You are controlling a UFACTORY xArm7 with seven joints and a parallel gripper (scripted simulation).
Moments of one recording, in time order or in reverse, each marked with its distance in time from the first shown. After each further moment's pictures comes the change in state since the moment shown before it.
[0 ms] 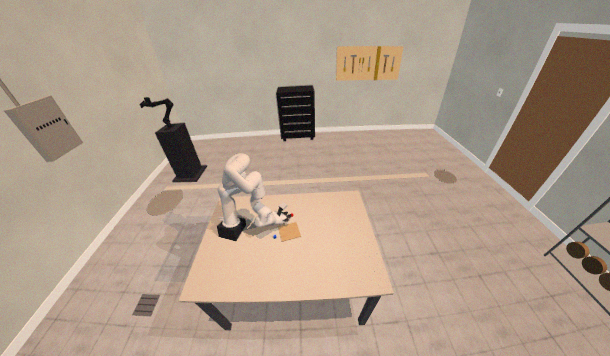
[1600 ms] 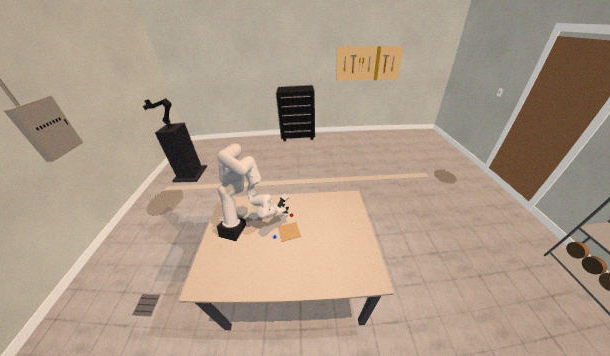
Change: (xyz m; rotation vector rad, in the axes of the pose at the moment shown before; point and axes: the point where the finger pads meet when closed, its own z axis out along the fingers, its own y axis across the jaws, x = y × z) arm 0.054 -0.028 -0.022 0.183 -0.136 0.068
